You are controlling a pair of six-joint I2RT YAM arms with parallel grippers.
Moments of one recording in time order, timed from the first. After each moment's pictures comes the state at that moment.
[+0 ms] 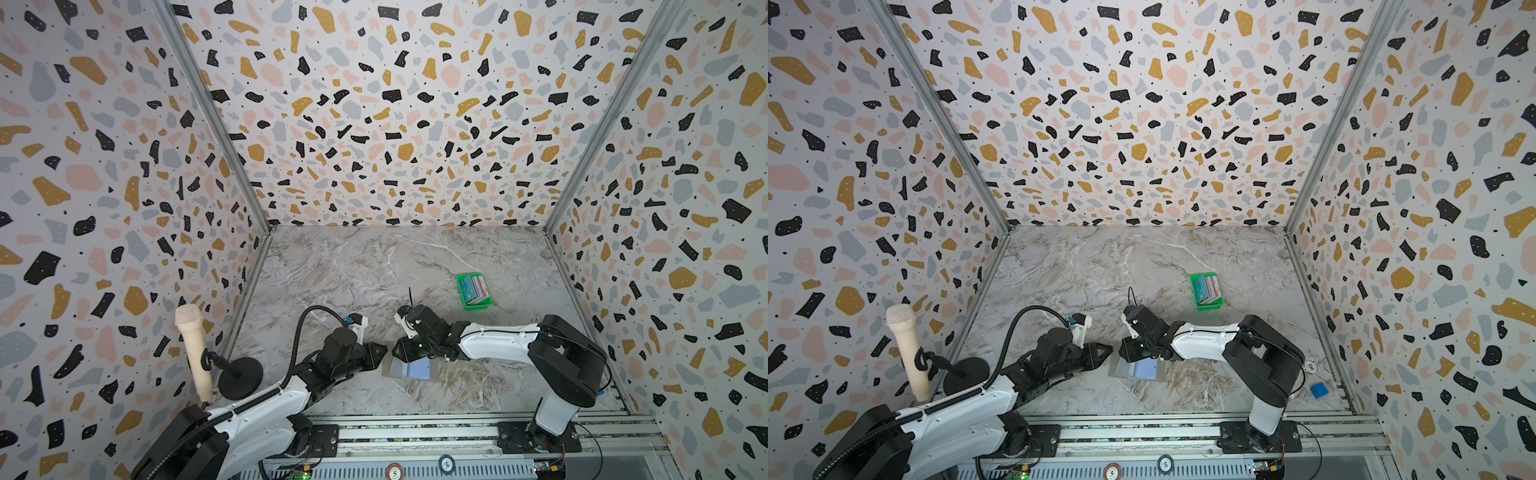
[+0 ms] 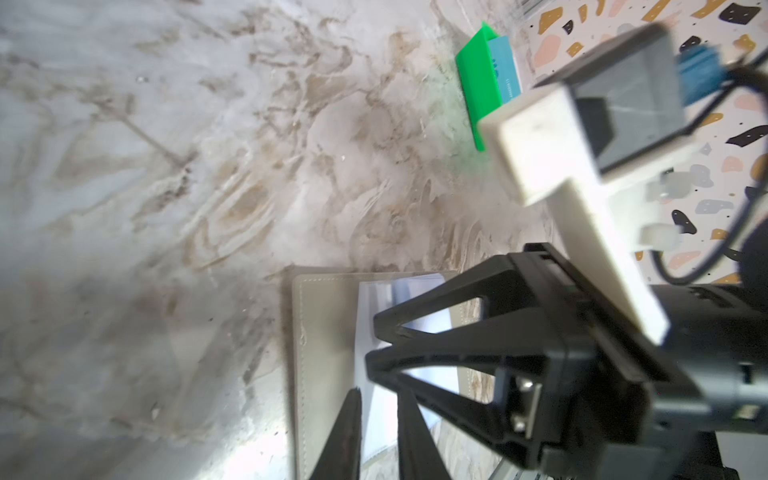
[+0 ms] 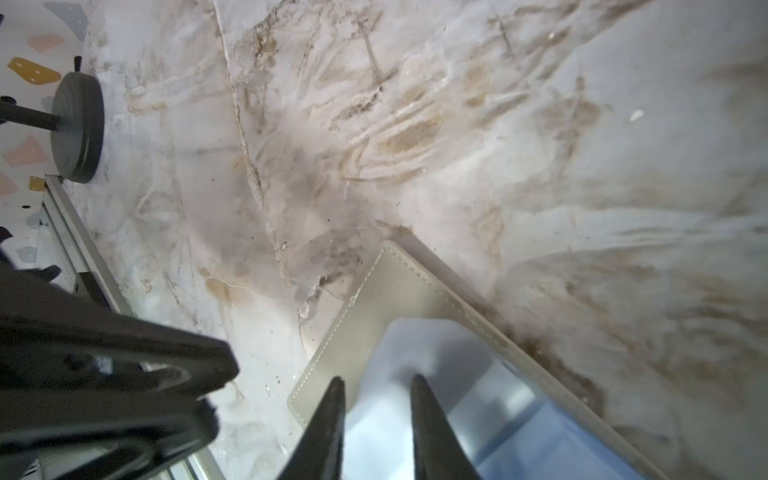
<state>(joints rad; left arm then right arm) -0.66 1.00 0.26 0.14 0.25 -0.80 0.97 1.73 0.91 -0.08 -0.26 0.58</state>
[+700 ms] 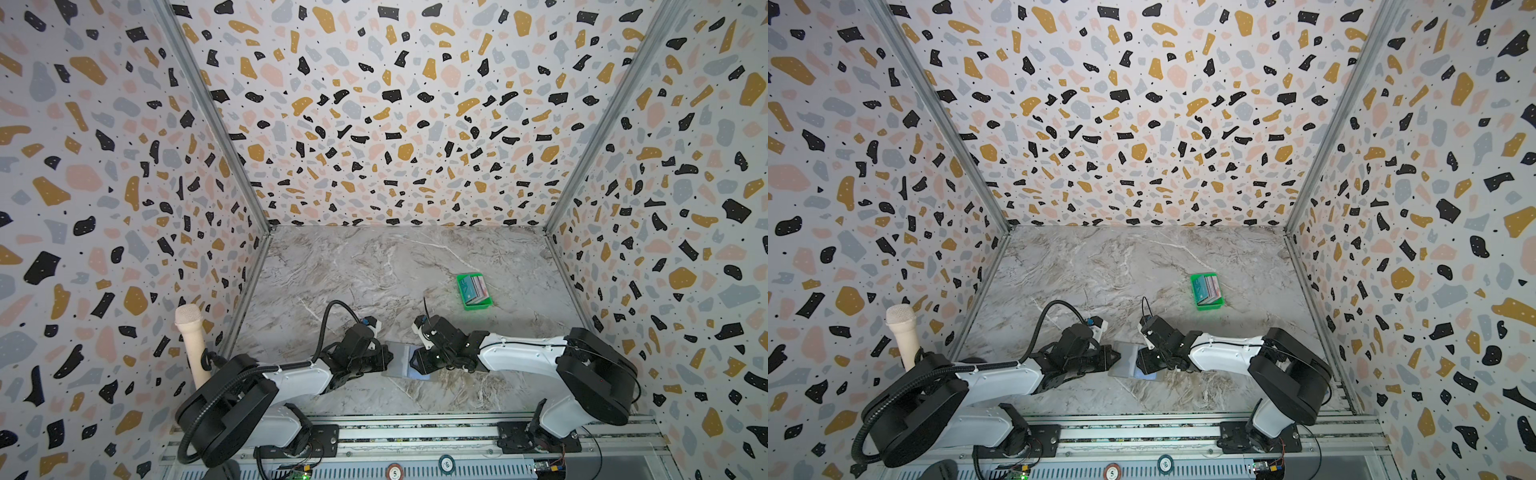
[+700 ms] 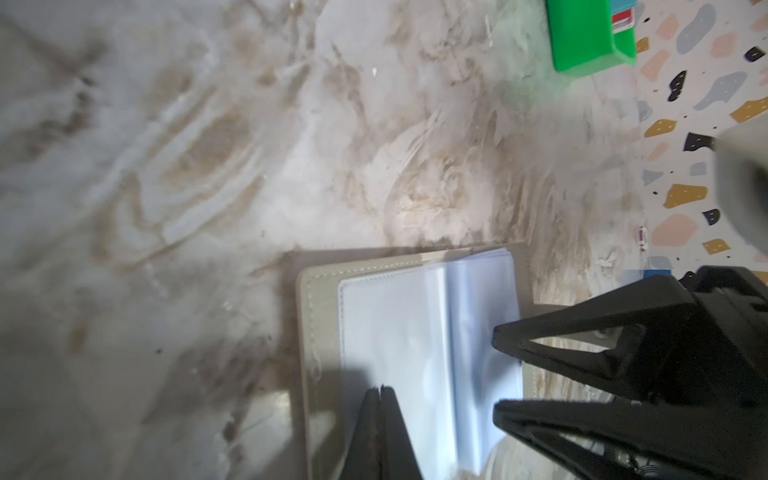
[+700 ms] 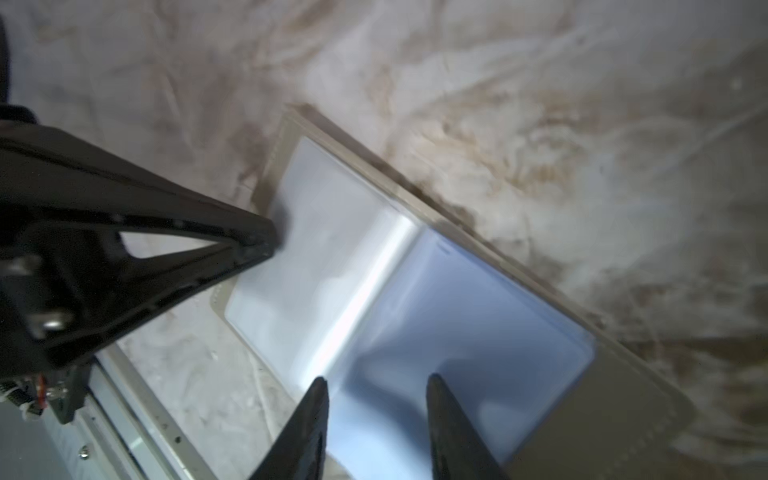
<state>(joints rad) -0.72 1.35 0.32 0.26 0.27 -0.77 0.94 1.57 0.73 -0.15 -0.18 0.56</state>
